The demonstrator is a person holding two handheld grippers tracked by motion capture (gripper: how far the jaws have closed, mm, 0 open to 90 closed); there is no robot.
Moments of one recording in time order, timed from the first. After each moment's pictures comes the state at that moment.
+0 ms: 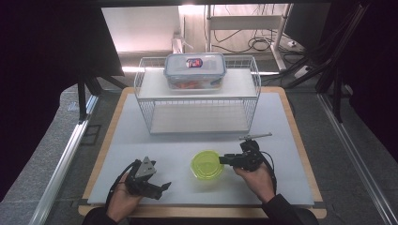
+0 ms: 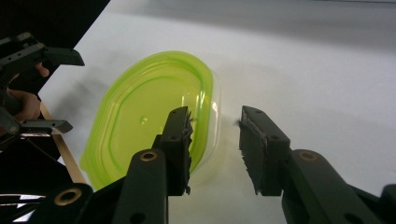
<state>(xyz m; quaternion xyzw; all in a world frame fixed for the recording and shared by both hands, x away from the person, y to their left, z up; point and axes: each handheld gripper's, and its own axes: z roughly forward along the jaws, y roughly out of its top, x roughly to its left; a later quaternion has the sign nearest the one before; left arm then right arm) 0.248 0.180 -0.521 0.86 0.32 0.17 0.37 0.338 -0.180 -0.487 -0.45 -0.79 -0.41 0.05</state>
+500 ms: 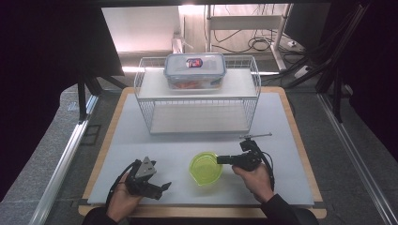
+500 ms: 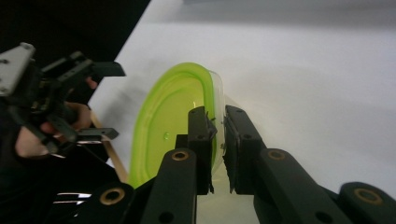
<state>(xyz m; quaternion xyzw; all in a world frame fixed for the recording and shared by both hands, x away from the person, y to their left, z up) 0.248 0.180 -0.521 0.86 0.32 0.17 0.37 0.340 -0.178 -0.487 -0.46 -0.76 -0.44 0.13</state>
